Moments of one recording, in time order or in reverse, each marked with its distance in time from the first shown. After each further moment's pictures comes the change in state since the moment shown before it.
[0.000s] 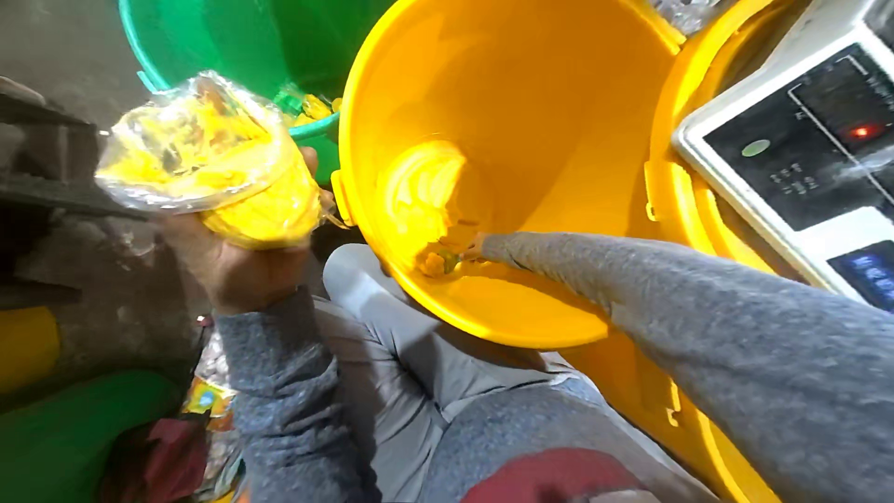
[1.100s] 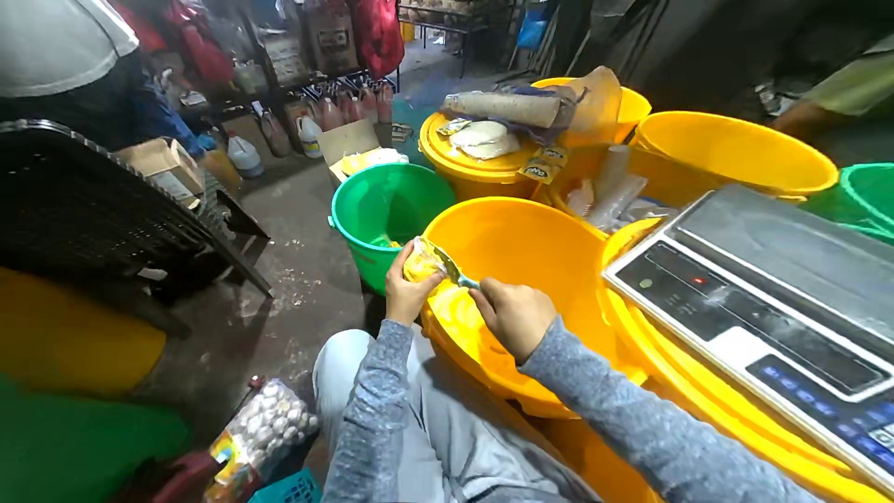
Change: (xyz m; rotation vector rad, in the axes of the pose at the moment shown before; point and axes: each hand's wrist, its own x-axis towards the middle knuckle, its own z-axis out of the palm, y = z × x) left_hand -0.025 -0.051 0.045 1.036 0.291 0.266; right_hand -0.309 -0.207 -0.081 -0.274 0.955 -0.445
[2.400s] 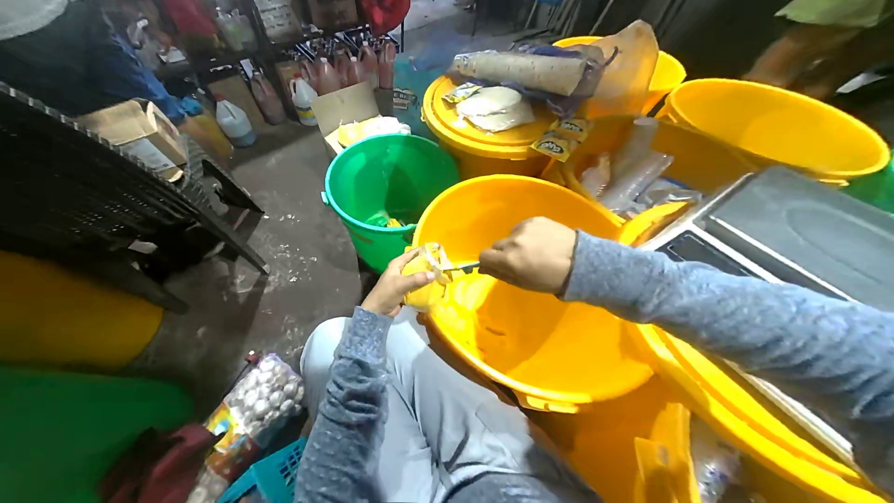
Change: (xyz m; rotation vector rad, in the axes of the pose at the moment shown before) left_hand -0.001 0.005 -0.023 -0.350 -0.469 -0.388; right_hand 0.074 0.051 -0.036 -0.266 -0.102 -0.843
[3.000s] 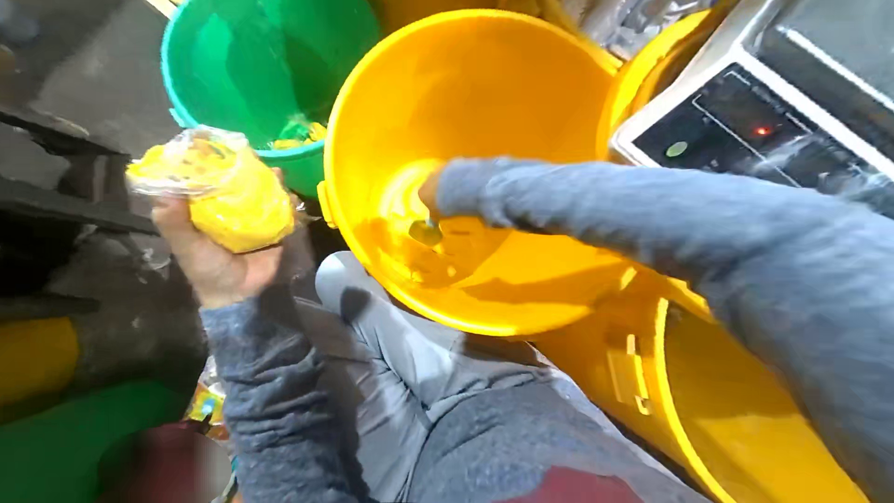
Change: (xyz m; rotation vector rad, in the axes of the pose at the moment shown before) left_hand 0.022 0.018 -0.057 -0.379 0.214 0.235; right_hand 0.040 0.037 0.136 0.276 -0.914 0.657
